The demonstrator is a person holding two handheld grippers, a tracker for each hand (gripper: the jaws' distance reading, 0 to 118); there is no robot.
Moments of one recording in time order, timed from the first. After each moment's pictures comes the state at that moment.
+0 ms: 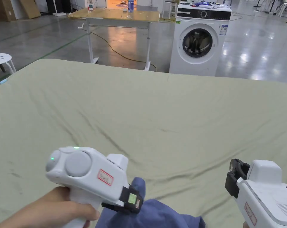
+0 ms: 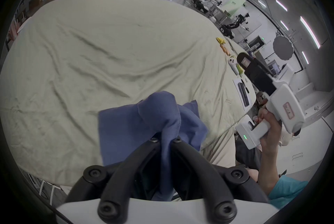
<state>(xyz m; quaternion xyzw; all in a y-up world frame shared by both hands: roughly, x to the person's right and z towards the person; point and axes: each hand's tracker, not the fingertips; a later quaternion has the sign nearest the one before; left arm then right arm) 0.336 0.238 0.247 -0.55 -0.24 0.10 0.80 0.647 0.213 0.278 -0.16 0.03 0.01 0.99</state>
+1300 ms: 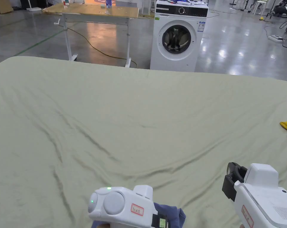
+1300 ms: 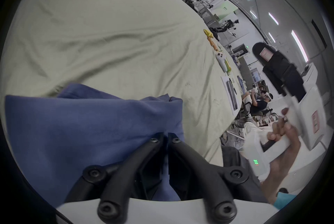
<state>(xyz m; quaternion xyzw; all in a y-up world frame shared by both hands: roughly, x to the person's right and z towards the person) 0.422 0.117 0.242 -0.54 -0.31 0.18 0.76 0.682 0.204 0.300 -0.18 -0.01 0.00 0.98</state>
